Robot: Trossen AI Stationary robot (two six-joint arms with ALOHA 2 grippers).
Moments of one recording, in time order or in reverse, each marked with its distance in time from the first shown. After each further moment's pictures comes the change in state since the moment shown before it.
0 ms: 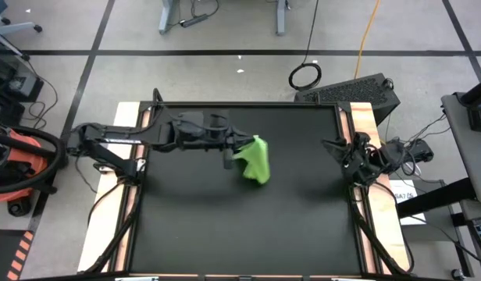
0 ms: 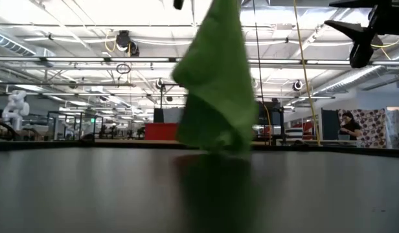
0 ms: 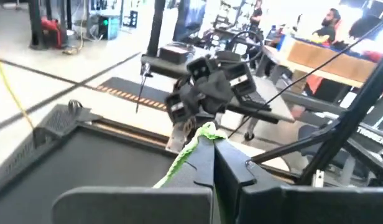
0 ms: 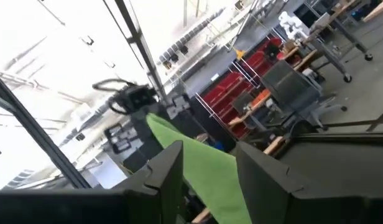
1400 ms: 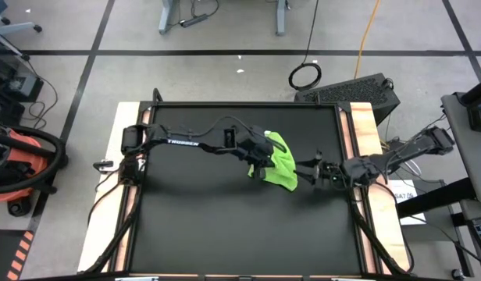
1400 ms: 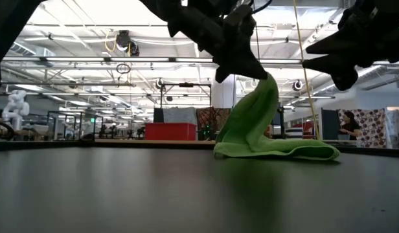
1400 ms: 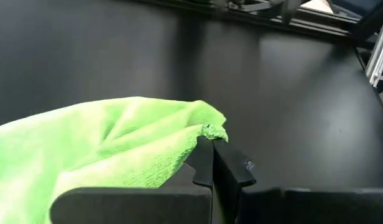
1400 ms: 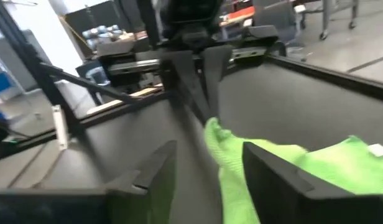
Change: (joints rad) left arm 0.068 0.534 0.266 -0.285 0.274 0.156; right arm -0.048 0.563 0.000 0.029 -0.157 -0.166
